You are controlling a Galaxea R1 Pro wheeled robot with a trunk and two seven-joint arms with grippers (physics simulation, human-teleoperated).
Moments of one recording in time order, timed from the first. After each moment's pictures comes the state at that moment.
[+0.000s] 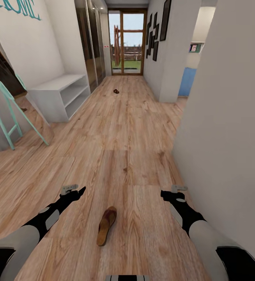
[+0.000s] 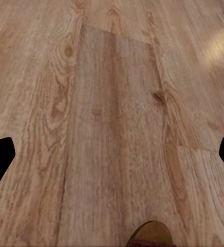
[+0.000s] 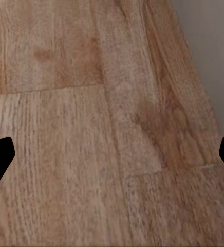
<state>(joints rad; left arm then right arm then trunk) -0.85 0.18 -0.07 -0.20 0.43 -0.23 -0.41 -0.85 0.03 -0.01 -0.33 -0.05 0.04 -0.18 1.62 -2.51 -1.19</state>
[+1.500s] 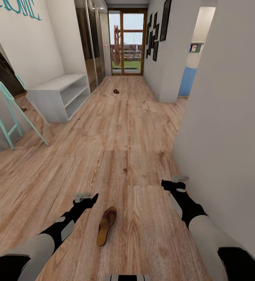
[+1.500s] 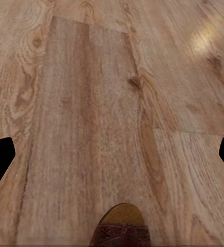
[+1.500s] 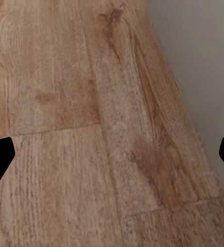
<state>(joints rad) -0.80 0.05 -0.07 -0.16 0.31 -0.39 -0.34 -0.86 0.03 0.00 -0.50 -0.05 0.13 -0.22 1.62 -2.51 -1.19</state>
